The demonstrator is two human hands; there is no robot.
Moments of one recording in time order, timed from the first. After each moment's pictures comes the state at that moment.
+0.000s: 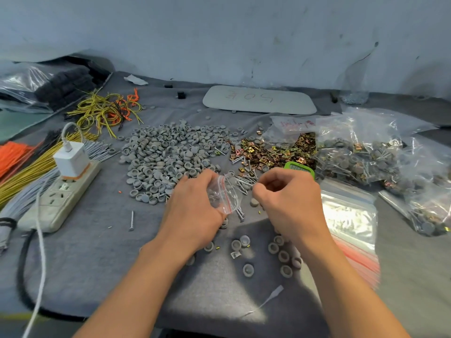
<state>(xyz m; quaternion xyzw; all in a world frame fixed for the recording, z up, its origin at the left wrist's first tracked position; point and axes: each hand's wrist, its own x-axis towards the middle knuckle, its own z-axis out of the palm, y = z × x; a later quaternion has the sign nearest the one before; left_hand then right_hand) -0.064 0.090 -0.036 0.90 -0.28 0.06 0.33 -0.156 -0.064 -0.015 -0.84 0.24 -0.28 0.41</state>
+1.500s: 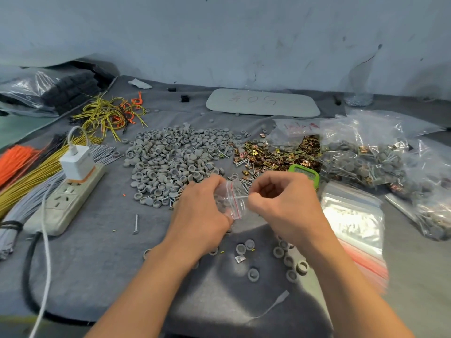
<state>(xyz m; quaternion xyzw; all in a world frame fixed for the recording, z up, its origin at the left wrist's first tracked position) -0.065 0.088 -0.035 0.90 -0.27 0.03 0.33 -0.157 -0.057 -0.008 -0.83 0.15 -0.23 0.49</state>
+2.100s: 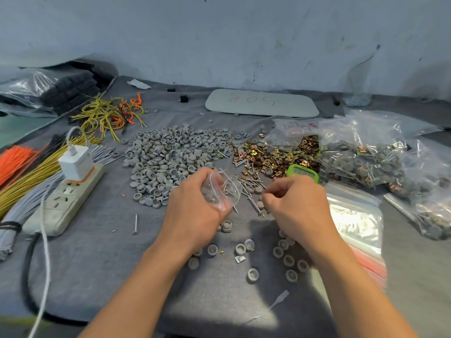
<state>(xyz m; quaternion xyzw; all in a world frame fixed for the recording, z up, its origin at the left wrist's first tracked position) -0.066 0.096 -0.027 0.85 -0.26 0.03 0.46 -0.153 -0.076 -0.021 -0.88 0.29 -0.21 0.32</state>
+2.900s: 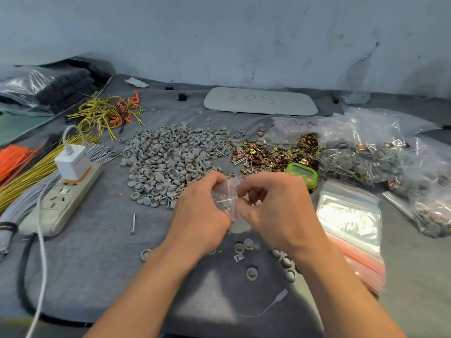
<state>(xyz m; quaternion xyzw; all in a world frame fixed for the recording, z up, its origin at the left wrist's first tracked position) -0.073 0.087 -0.031 0.87 -0.26 0.02 0.41 -0.155 -0.046 -0.008 -0.90 0.08 -0.30 0.31</state>
